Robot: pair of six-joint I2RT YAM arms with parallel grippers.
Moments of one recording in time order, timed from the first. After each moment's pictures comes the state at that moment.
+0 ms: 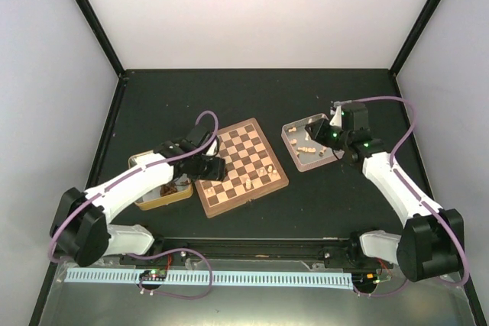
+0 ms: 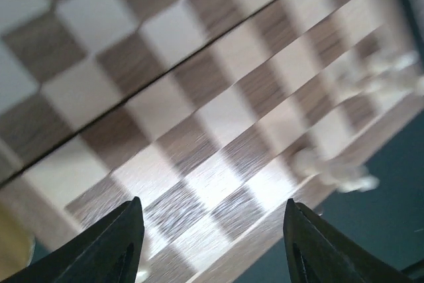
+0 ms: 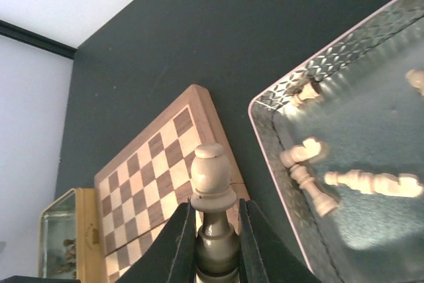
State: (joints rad) left arm -0.61 1.30 0.86 -0.74 0.12 -0.55; right arm 0.23 1.21 0.84 -0.29 -0.35 0.64
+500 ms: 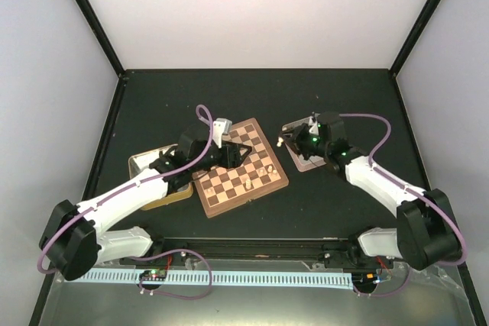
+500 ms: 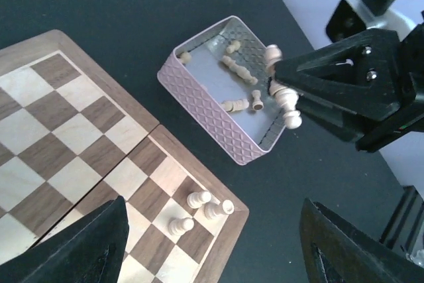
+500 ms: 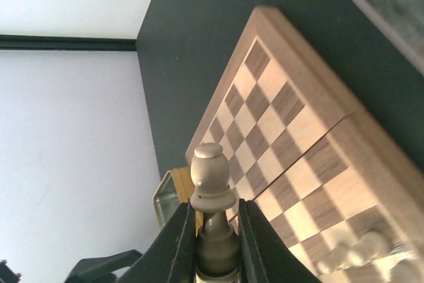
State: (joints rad) left arm -0.66 1.16 0.74 -0.07 0.21 -0.54; right arm 0.39 1.30 0.73 0.03 -0.42 1.16
